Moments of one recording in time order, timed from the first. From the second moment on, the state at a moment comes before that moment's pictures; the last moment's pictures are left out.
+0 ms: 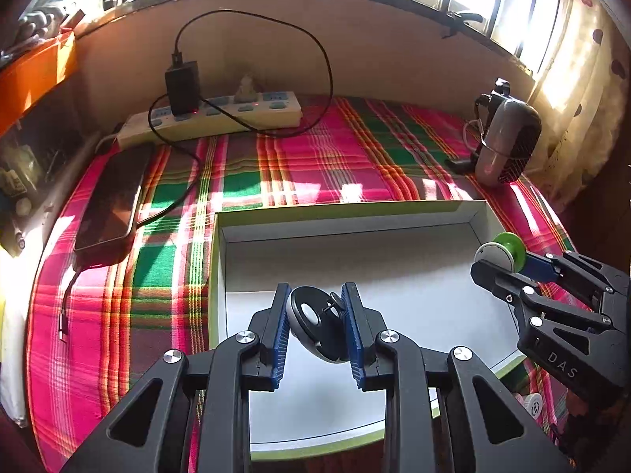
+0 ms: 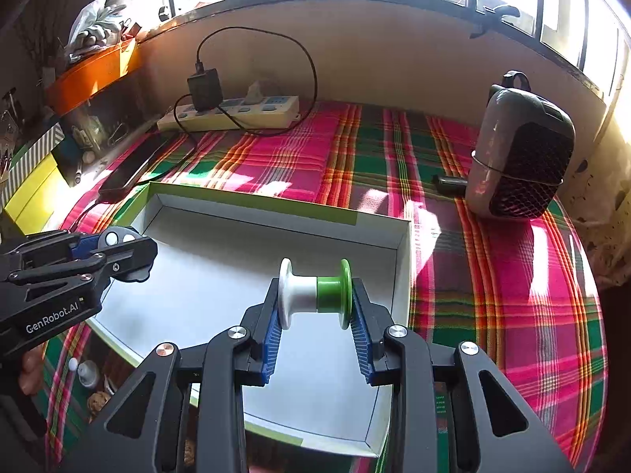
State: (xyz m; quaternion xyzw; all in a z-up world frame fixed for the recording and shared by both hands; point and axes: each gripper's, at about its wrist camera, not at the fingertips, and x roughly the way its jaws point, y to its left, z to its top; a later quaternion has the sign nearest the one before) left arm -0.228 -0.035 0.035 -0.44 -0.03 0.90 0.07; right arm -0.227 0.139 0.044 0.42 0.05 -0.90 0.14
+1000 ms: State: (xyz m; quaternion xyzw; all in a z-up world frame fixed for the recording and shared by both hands) left arm -0.259 -0.022 0.013 -0.46 0.00 0.88 0.07; right arm -0.266 0.127 0.018 0.45 0.09 -0.88 0.13
